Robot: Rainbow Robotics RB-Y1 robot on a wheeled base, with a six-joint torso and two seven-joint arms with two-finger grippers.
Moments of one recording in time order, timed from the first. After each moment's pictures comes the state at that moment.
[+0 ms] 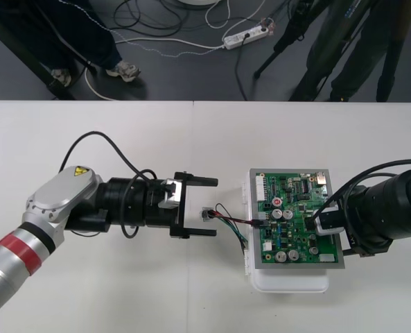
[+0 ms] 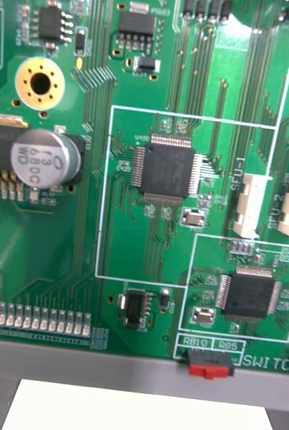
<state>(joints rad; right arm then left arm) -0.14 -0.80 0.20 -2.08 2.28 -1.55 -0.41 -0.46 0.48 -0.54 -1.16 -0.93 -1.19 -0.55</state>
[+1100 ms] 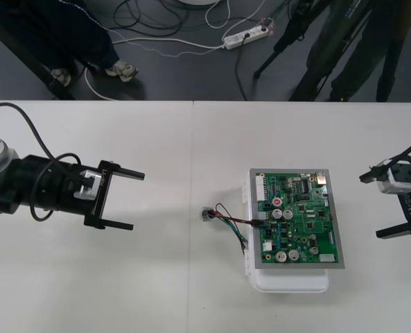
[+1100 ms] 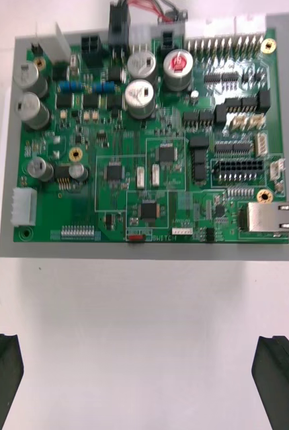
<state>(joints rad) -0.16 -1.04 -0.06 -1.92 1.60 -1.55 -0.35 -0.46 0.86 -0.50 -1.25 -0.91 -1.32 -0.54</state>
